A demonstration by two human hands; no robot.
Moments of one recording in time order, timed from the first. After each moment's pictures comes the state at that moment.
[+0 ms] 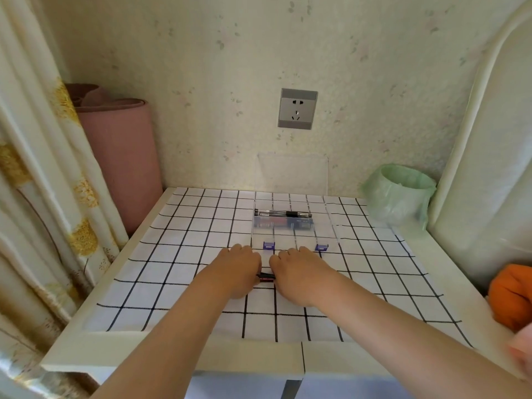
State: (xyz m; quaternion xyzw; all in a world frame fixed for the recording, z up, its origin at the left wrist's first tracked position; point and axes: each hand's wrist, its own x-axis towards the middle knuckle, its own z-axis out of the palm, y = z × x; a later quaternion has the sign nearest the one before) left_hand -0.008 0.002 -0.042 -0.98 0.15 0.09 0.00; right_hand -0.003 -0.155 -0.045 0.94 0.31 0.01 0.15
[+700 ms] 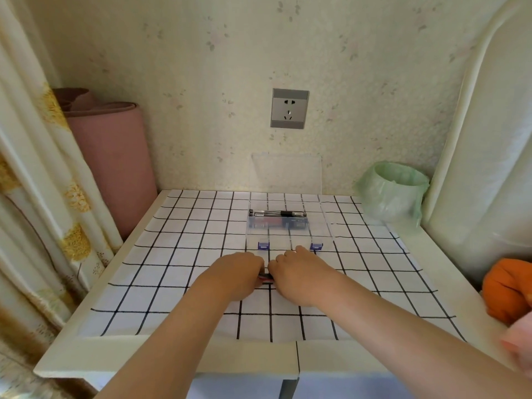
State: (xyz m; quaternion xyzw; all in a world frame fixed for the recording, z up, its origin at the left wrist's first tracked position) left_hand -0.008 -0.010 -0.039 -0.98 0.17 0.12 -0.01; right_hand -0.005 -0.165 -0.040 0.92 0.35 0.01 0.18
